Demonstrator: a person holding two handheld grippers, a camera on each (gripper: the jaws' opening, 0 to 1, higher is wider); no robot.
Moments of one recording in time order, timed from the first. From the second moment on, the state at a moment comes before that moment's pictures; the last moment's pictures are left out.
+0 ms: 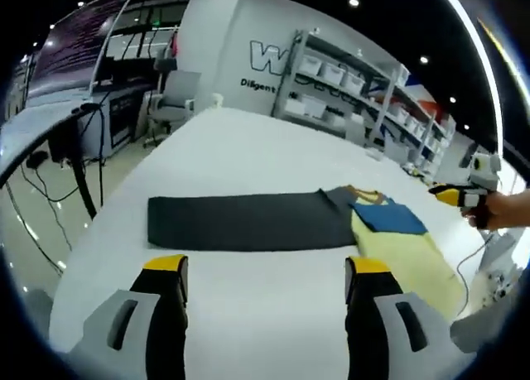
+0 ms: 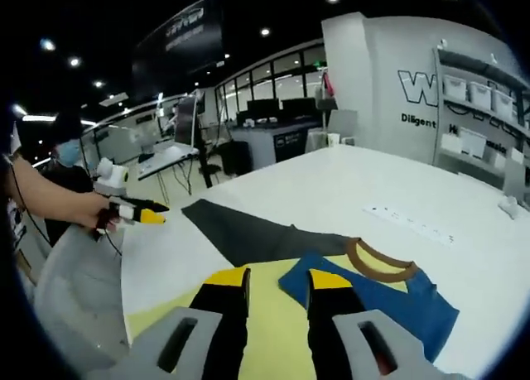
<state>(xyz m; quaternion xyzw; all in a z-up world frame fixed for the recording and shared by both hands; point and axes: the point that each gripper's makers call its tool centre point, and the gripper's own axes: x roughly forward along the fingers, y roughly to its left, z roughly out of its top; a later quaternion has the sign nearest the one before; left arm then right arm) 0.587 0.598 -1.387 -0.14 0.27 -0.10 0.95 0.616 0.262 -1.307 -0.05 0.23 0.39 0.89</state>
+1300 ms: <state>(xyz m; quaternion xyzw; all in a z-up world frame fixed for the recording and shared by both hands) 0.624 0.672 -1.426 -0.21 0.29 0.05 0.93 0.578 0.199 -1.273 -0.02 0.20 0.31 0.93</state>
